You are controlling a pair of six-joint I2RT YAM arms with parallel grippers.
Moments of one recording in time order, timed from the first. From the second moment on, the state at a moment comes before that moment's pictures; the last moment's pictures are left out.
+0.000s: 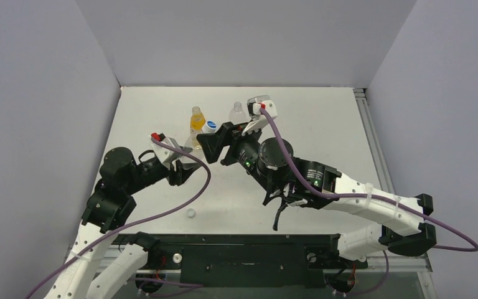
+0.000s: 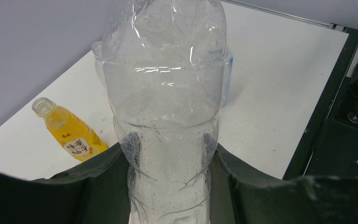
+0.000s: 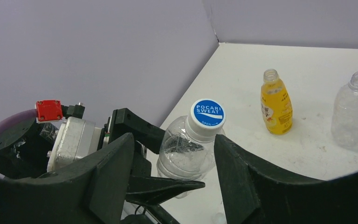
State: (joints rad) left arm -0.39 0.67 0.92 -0.41 0.56 0.18; right arm 1.31 1.33 1.57 -0.24 0.60 0.50
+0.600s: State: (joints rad) left arm -0.42 0.64 0.92 -0.35 0.49 0.14; right arm 1.30 1.40 1.62 -0.24 0.67 0.49
